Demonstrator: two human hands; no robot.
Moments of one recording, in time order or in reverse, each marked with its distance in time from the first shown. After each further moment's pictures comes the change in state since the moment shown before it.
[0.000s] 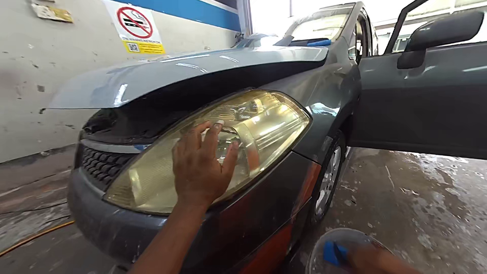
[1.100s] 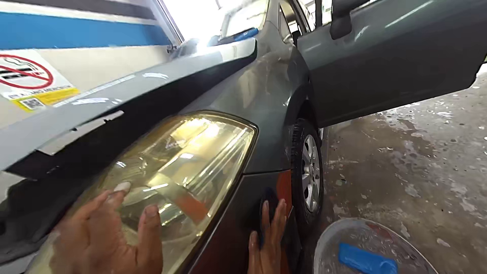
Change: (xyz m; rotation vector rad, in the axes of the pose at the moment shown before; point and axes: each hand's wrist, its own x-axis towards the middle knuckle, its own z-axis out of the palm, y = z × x) left_hand 0.000 0.011 -0.005 -0.026 0.003 0.144; right_hand 0.103 -0.199 -0.044 1.049 1.885 -0.207
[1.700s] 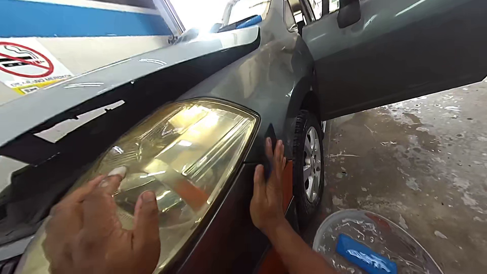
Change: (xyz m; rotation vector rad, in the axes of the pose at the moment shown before) left_hand -0.007 -0.009 0.003 -0.018 -0.010 -0.019; right_hand 0.086 -0.018 0.003 0.208 0.002 -0.091
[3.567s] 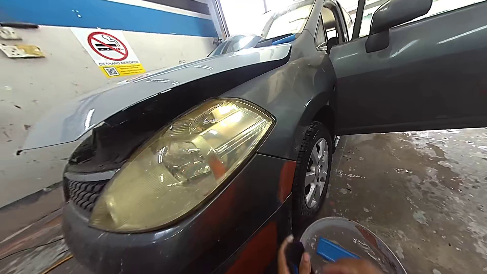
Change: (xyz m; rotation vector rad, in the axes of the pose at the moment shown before) left_hand -0.221 0.253 0.049 -1.096 -0.324 -0.944; right_hand -0.041 0.012 -0.306 -0.076 -1.172 0.299
